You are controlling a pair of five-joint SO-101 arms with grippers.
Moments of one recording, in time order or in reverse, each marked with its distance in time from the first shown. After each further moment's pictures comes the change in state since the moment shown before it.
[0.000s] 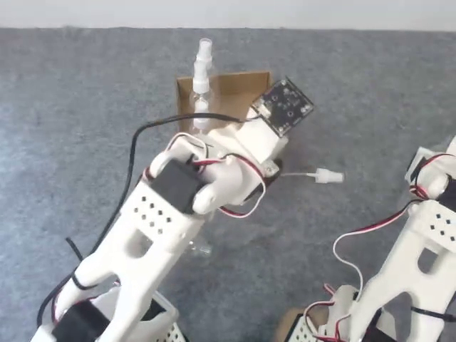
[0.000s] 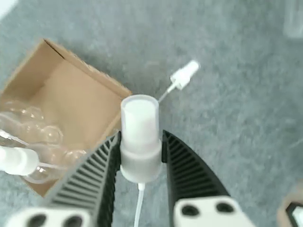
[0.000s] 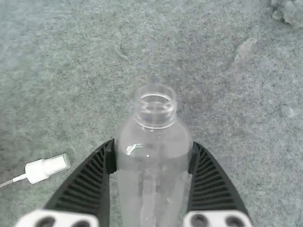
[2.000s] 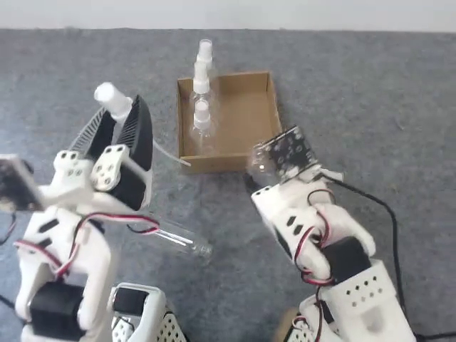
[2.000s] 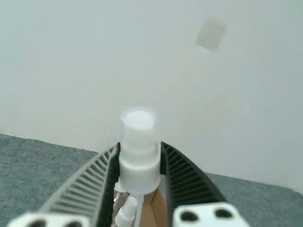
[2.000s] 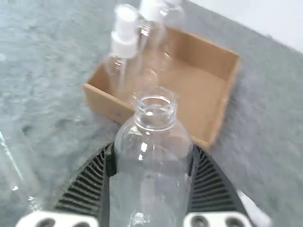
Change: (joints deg) left arm -31.5 -47.8 21.0 -19.2 30.7; right arm -59.3 -30.2 26.4 -9.4 0.0
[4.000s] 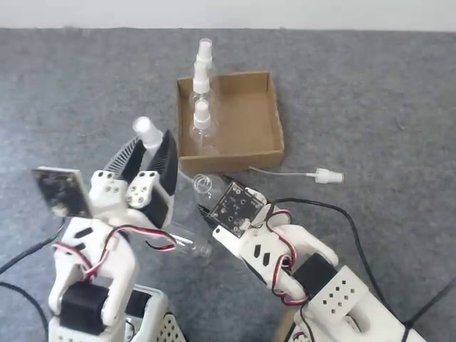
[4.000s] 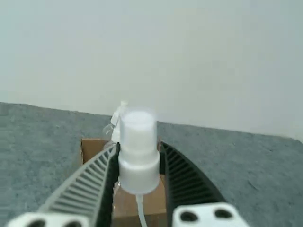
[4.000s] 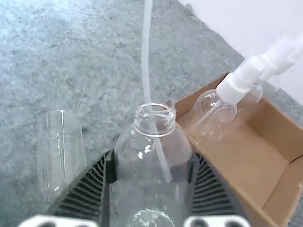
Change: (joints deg) left arm 5.2 -12.7 22.7 -2.5 -3.4; right arm -16.7 -1.6 18.4 -24.0 9.7
